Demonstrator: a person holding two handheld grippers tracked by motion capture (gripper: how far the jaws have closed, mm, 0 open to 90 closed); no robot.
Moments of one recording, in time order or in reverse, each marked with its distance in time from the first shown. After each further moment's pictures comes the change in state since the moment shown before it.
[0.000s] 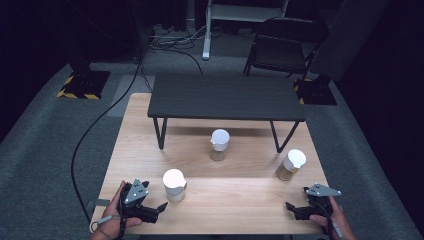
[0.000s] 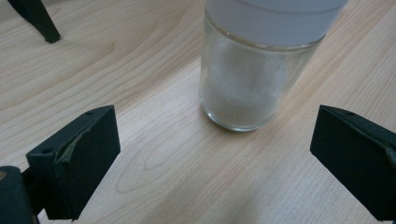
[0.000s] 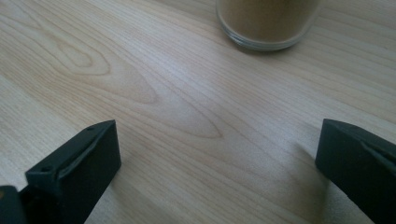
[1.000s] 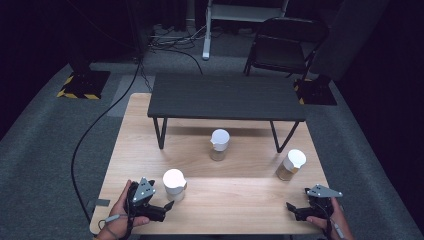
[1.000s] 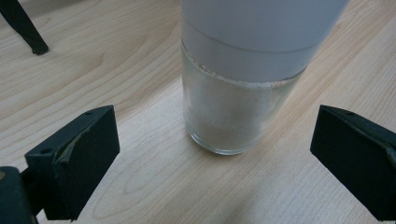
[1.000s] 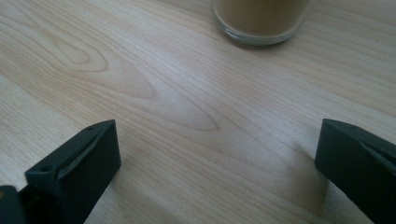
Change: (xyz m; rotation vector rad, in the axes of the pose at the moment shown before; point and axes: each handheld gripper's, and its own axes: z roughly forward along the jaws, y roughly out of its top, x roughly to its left) left arm -0.015 0.011 0.010 -0.005 0.017 -0.012; right arm 0.003 -0.002 -0.003 0.001 -0.016 0.013
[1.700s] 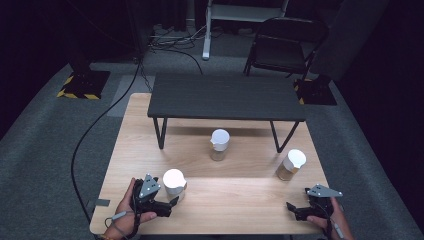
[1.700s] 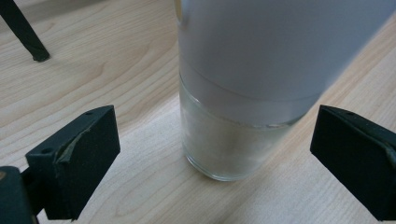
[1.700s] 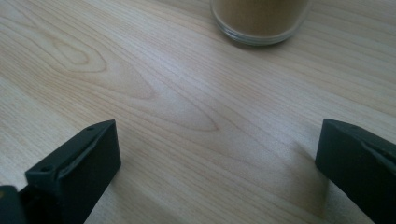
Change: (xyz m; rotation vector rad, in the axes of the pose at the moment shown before) left arm -0.011 0.013 0.012 0.004 0.035 -0.036; right arm 0.000 0.000 0.000 -0.001 -0.001 0.003
